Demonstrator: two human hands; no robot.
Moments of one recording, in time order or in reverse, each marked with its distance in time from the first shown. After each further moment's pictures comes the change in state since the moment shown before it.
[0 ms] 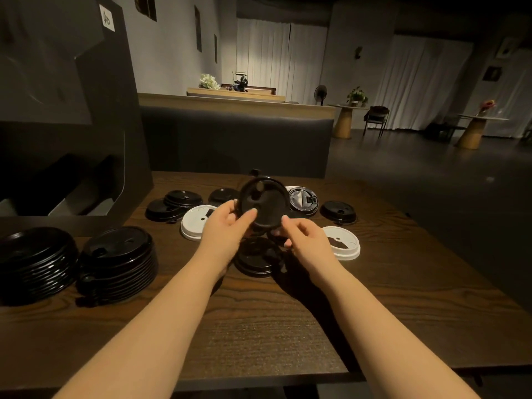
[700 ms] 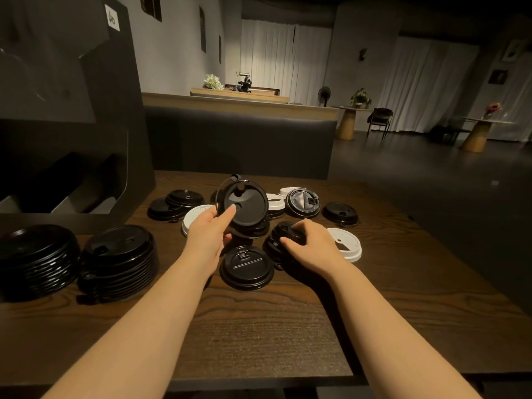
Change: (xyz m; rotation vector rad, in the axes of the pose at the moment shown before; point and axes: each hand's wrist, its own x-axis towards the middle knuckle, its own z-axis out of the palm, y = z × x) left_hand 0.010 -0.007 -0.014 -0.174 0.205 -0.180; right_hand 0.018 0.009 -0.019 -0.715 -0.043 -0.094
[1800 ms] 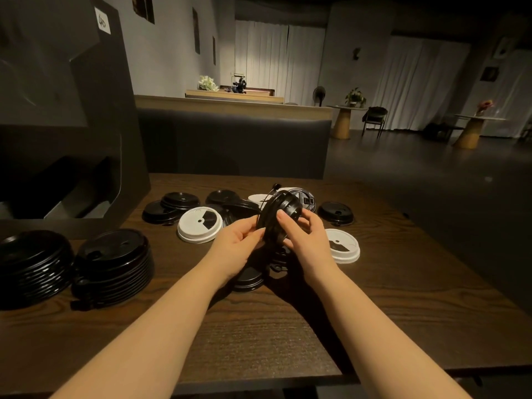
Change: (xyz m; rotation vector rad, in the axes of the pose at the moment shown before) left_hand -0.032 -0.002 0.017 0.335 -0.445 0.220; right_hand -0.022 -0.022 0.008 1.021 0.116 0.106
